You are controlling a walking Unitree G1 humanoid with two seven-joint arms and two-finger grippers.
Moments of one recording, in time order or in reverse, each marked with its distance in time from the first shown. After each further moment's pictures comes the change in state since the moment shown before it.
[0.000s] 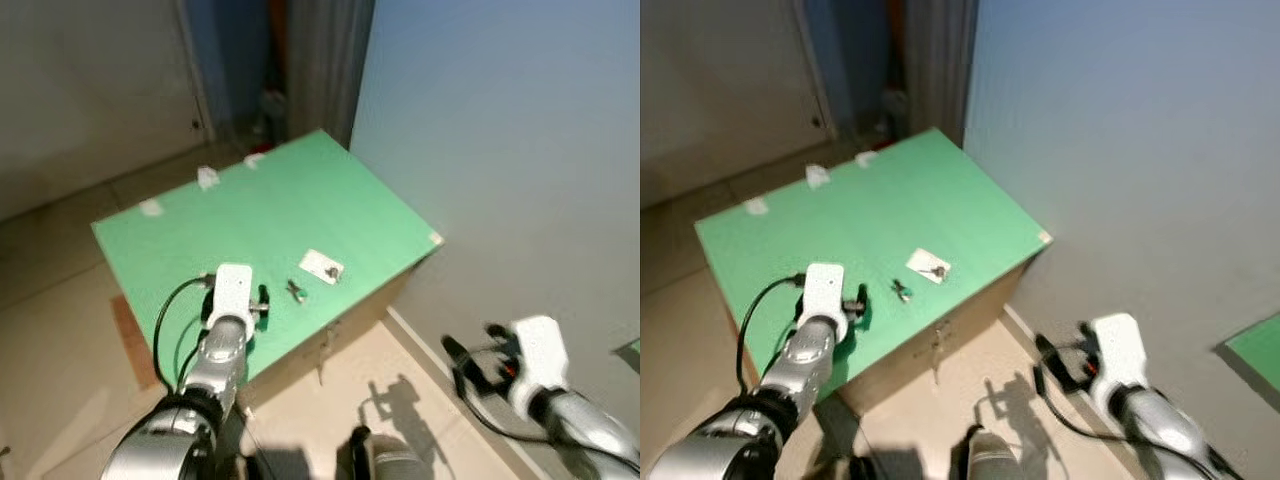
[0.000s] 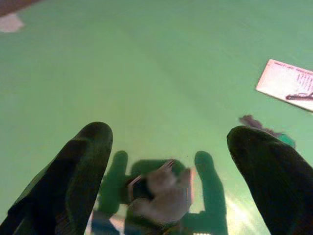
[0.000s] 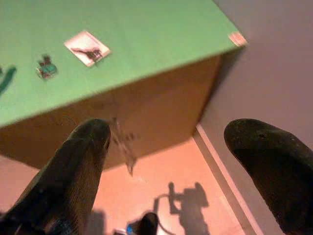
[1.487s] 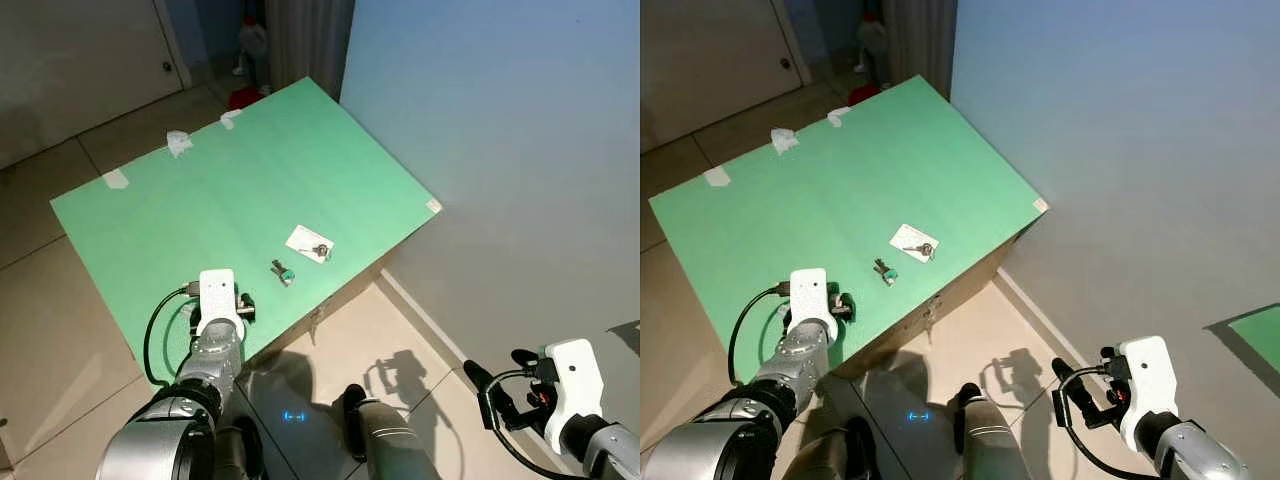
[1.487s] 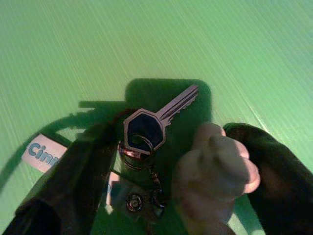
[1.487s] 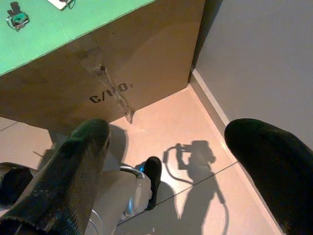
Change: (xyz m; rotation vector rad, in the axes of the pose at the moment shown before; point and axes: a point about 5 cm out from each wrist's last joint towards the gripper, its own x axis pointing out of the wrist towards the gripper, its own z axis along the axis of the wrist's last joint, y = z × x) left arm 0.001 0.012 -0.013 -0.143 0.176 0.126; right arm -0.038 0.005 0.002 0.037 0.084 -0.011
